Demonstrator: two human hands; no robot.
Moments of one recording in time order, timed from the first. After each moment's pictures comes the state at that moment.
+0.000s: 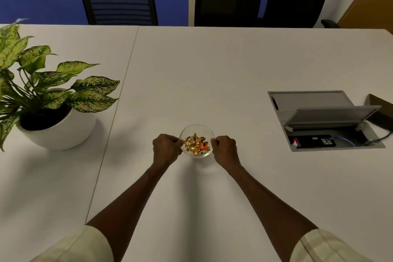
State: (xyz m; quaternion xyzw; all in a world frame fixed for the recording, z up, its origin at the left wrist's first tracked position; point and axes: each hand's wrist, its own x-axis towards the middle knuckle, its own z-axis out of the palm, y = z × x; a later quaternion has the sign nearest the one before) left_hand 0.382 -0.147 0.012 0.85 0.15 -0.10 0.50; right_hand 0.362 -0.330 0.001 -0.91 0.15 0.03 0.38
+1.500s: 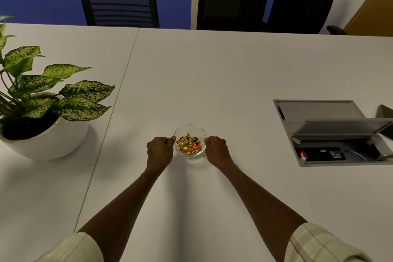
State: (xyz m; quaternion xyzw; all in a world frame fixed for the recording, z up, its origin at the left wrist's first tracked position) left_hand 0.429 -0.141 -0.023 0.89 0.13 -0.04 0.44; right_hand 0.425 -0.319 -0.029 -0.94 0.09 0.09 0.30
